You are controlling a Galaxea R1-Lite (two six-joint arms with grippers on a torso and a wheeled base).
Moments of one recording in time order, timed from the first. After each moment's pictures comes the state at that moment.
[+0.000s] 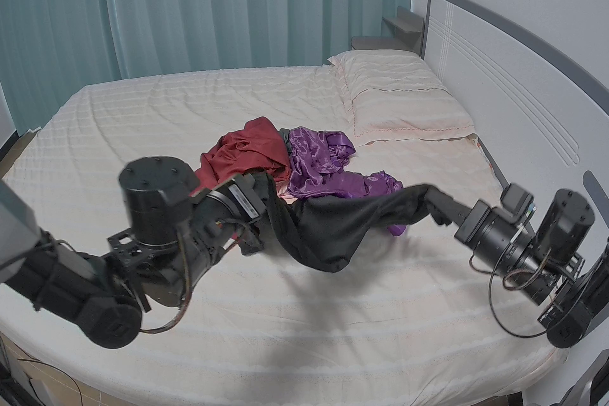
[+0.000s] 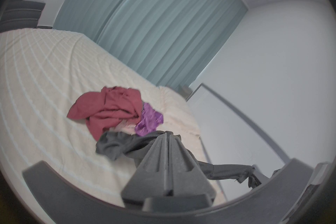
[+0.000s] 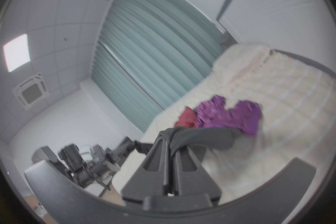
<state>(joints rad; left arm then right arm) -0.65 1.81 -0.66 -1.03 0.37 -0.69 0.51 1.80 -0.30 -1.55 0.05 0.71</state>
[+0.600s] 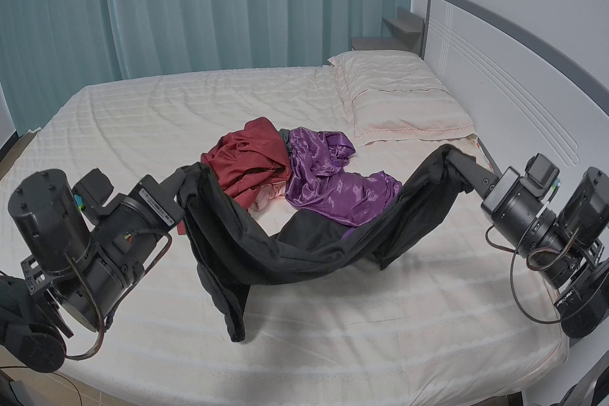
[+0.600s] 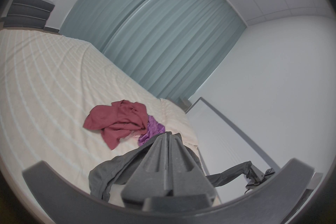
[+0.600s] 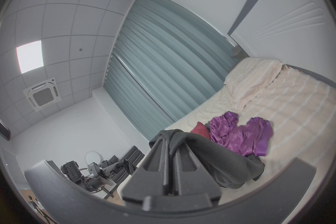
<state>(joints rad) -0.60 1.49 -0.42 -1.07 0.39 -0.70 0.47 1.69 -0.35 -1.55 0.09 0.72</state>
